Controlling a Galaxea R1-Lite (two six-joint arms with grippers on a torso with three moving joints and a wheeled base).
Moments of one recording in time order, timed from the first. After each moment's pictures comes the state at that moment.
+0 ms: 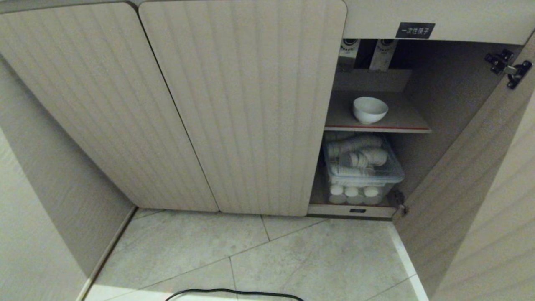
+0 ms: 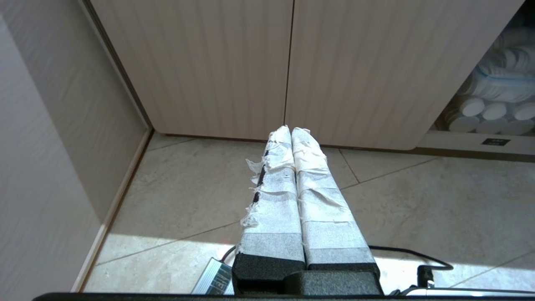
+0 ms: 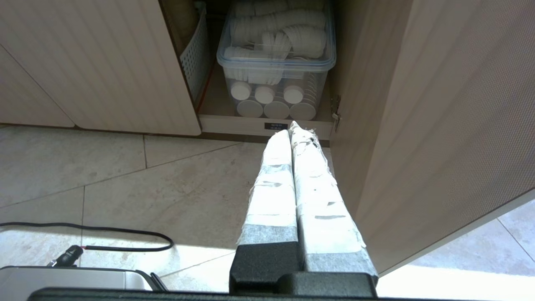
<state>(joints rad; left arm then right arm) 0.00 0.00 0.00 -0.01 0.00 -0.03 0.00 0.00 0.00 0.00 0.00 -0.01</state>
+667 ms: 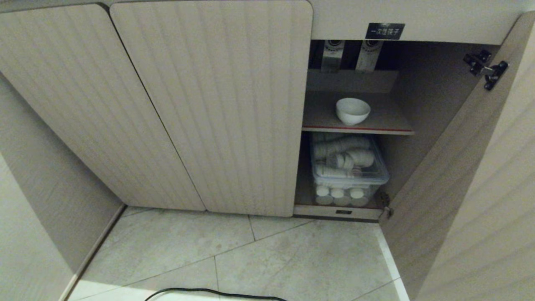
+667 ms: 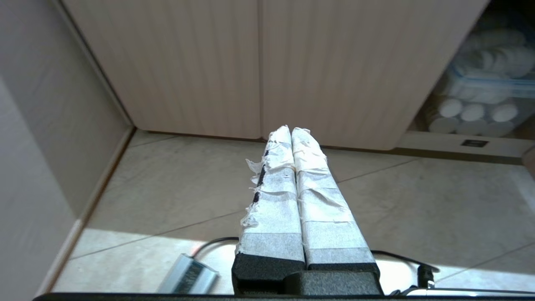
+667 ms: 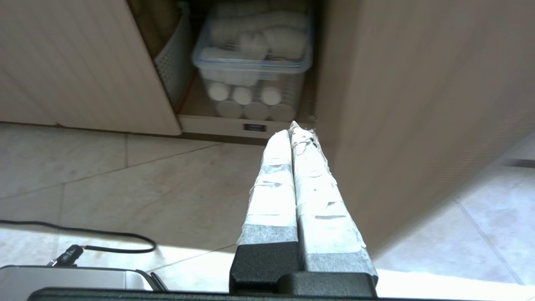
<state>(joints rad) 0.00 0.00 0.00 -0.01 0.01 -0.03 0.00 0.00 0.00 0.00 0.00 -0.01</state>
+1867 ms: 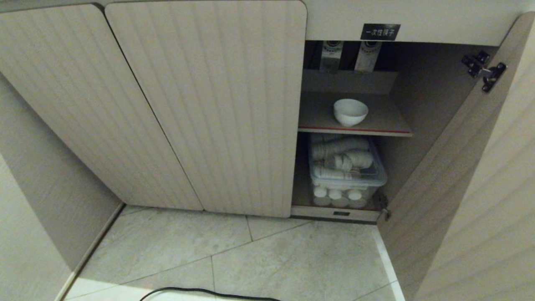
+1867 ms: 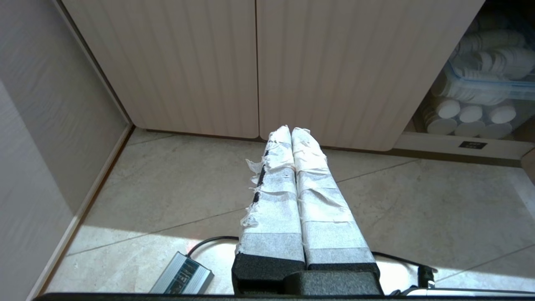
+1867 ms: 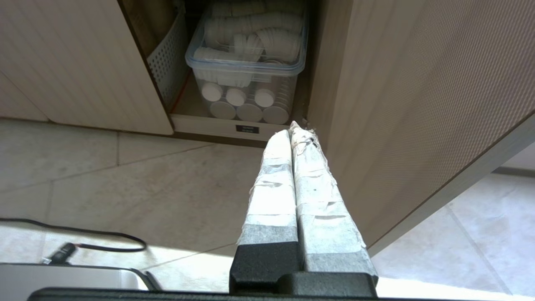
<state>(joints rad) 0.00 0.00 0.00 -0.01 0.01 -0.03 0.00 0.00 0.00 0.00 0.00 -0.04</state>
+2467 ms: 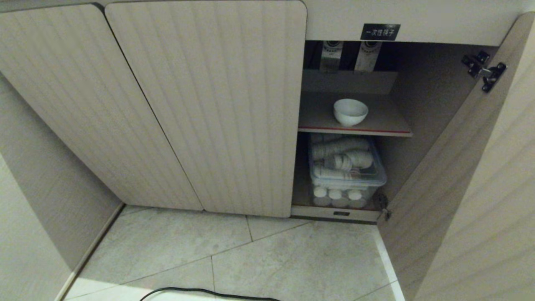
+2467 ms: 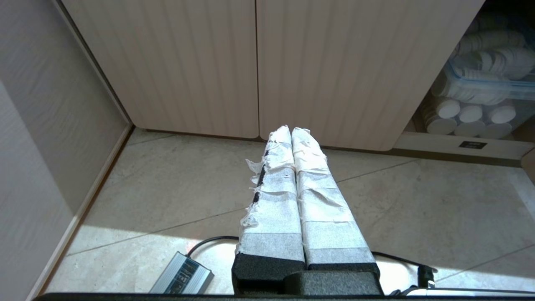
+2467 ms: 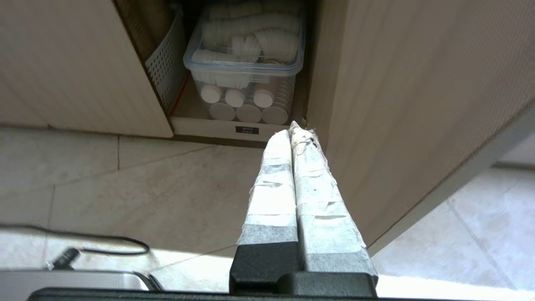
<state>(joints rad) 0.00 0.00 0.00 -0.01 0.01 -0.03 0.00 0.00 0.00 0.00 -0.01 0.00</state>
